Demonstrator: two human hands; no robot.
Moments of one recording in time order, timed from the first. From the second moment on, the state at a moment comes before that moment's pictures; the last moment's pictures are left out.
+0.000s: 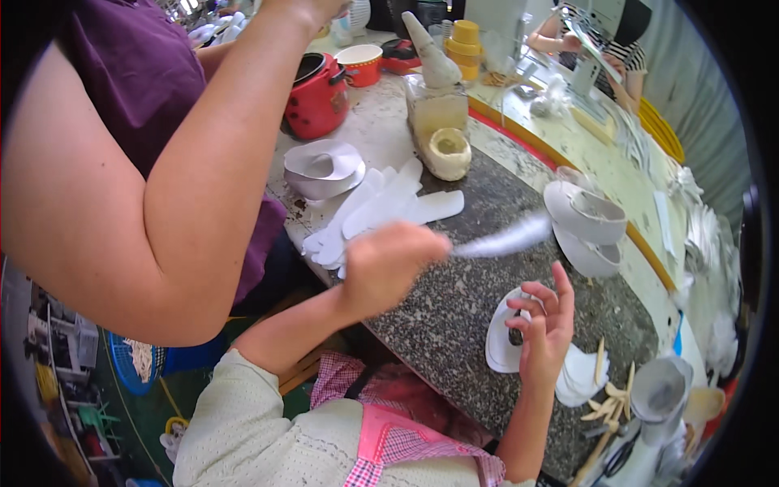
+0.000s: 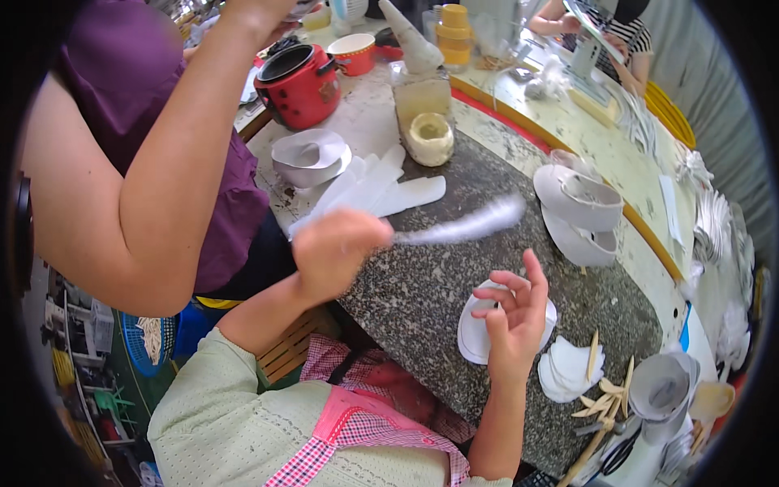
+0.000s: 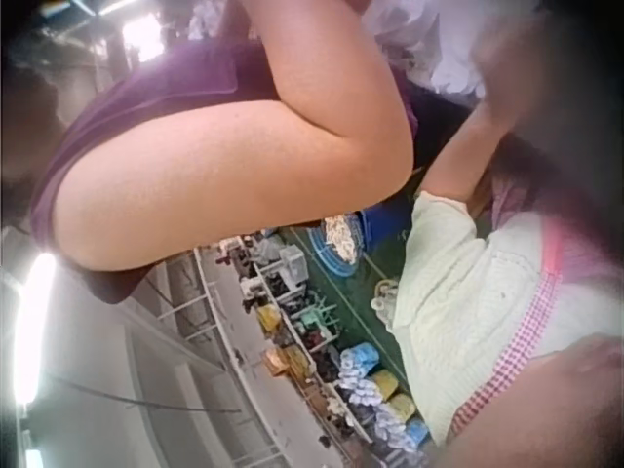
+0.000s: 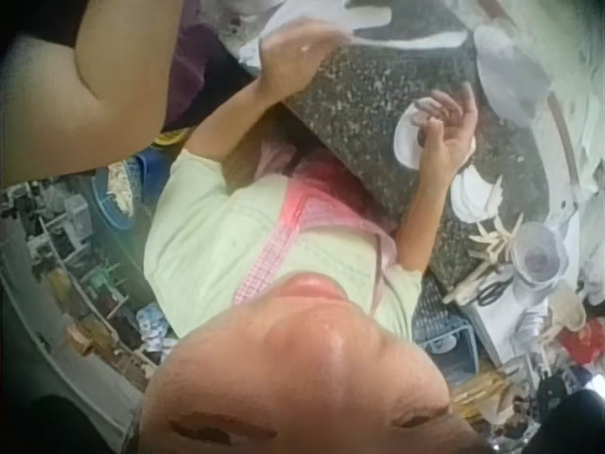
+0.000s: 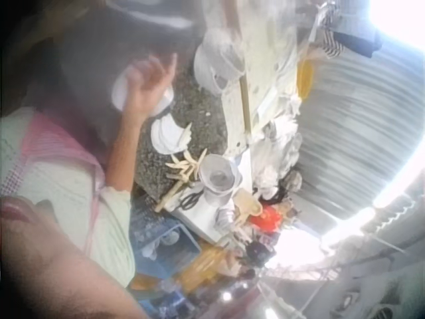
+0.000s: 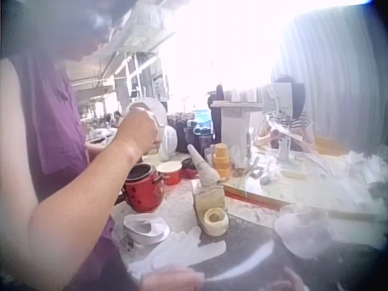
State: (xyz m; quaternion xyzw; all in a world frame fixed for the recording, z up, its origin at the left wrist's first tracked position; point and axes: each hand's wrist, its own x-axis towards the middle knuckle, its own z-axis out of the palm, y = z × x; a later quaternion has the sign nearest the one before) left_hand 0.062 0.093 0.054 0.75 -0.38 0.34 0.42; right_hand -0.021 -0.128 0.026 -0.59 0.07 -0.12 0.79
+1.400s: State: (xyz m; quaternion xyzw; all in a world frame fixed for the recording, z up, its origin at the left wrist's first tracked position) left_hand 0.466 0.351 0.061 0.97 0.18 0.14 0.07; right_hand -0.028 -0.096 -0.036 -0.59 0.00 0.21 0.78
